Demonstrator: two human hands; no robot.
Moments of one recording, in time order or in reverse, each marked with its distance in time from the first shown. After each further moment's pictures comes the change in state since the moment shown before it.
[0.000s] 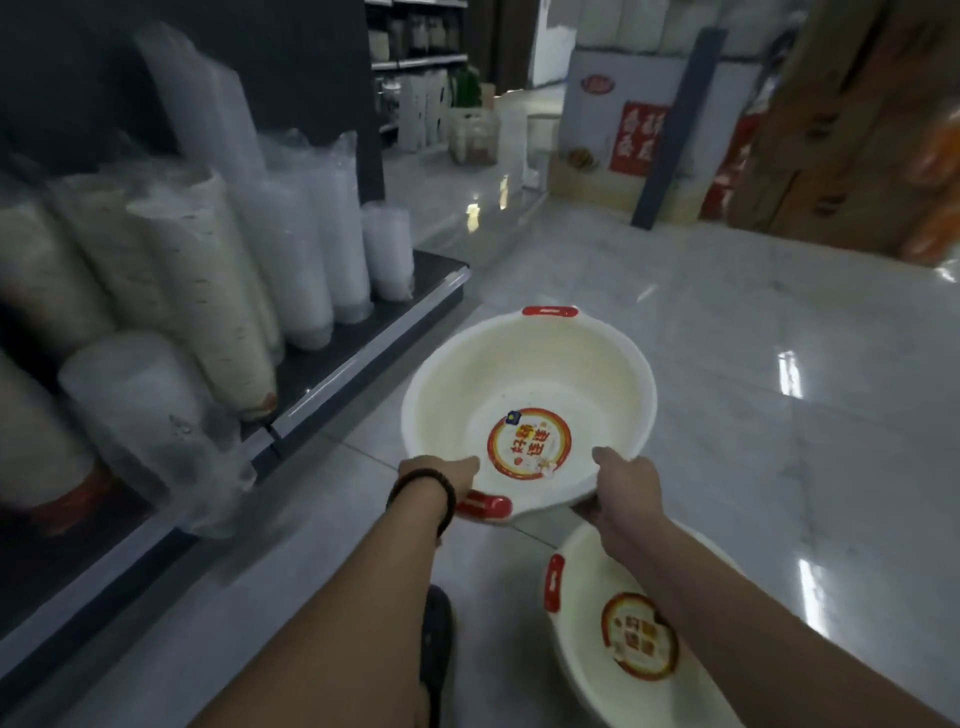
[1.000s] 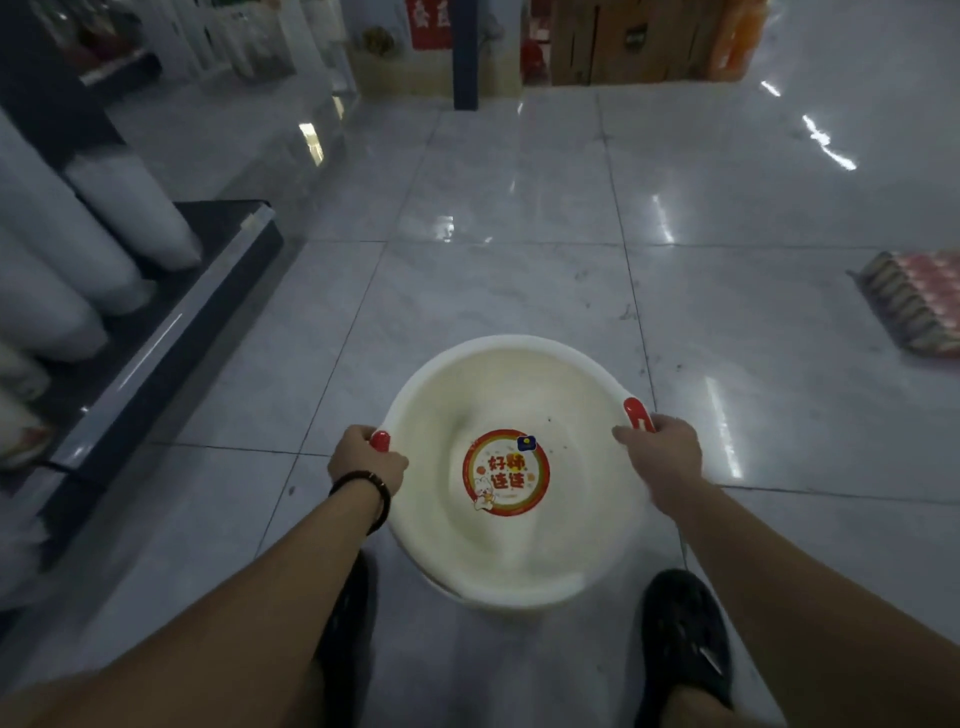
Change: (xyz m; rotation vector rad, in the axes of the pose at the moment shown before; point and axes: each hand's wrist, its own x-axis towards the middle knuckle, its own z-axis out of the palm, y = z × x) left_hand 0.011 -0.062 0.216 0.336 0.118 0.426; right_hand 0.082 0.060 -0.320 -0.349 0.370 0.028
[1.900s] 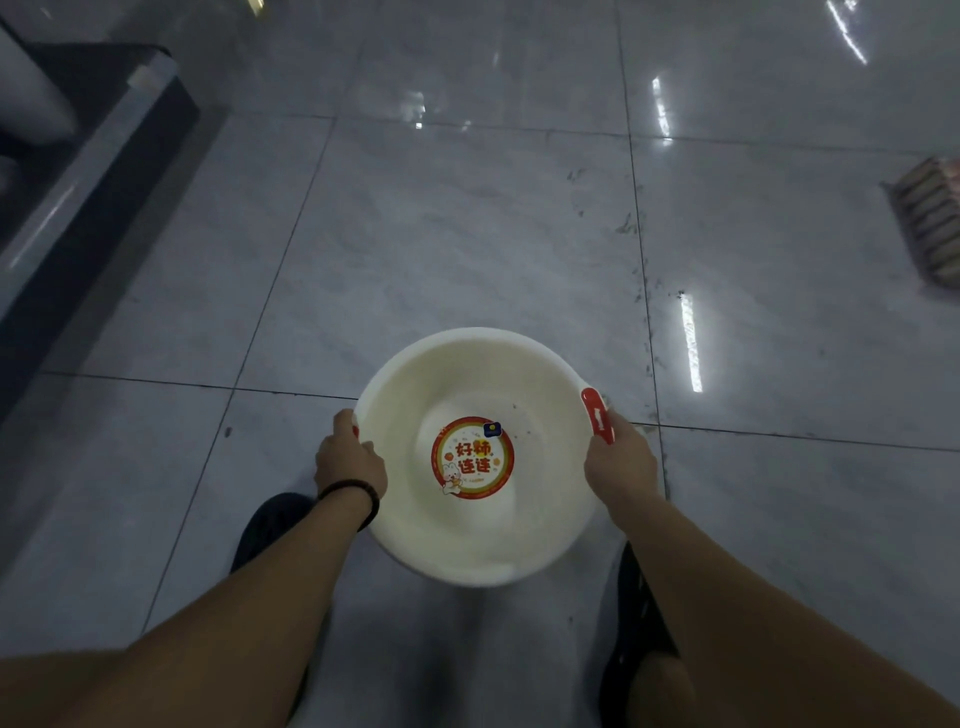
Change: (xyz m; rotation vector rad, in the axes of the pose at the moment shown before) left_hand 0.055 -0.100 0.110 0.320 -0.085 0.056; right_hand 0.025 0.083 0.060 -0.276 -0.068 0.075
